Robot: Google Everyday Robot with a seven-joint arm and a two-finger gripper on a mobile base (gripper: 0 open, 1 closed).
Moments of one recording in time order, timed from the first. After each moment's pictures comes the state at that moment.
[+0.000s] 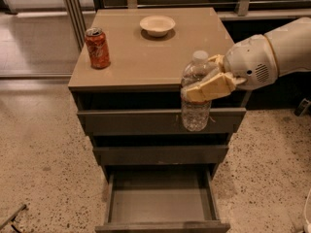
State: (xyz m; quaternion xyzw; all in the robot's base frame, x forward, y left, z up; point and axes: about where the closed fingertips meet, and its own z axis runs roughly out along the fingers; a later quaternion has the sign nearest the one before) arm 0.471 -0.086 0.943 -0.54 0.68 0.35 0.35
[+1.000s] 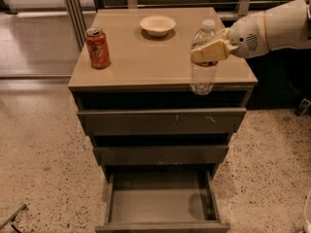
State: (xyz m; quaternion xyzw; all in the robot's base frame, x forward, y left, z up) arm 0.596 -0.122 0.951 -0.43 0.74 0.29 0.42
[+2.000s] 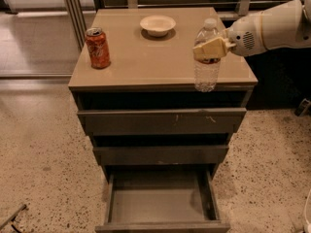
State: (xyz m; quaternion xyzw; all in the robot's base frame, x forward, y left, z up) arm 0.620 -0.133 0.944 -0.39 0.77 0.26 0.42
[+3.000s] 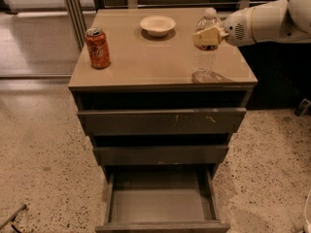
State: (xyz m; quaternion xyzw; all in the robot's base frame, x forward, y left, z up) arm 0.692 -0.148 0.942 -0.34 0.78 0.24 0.47
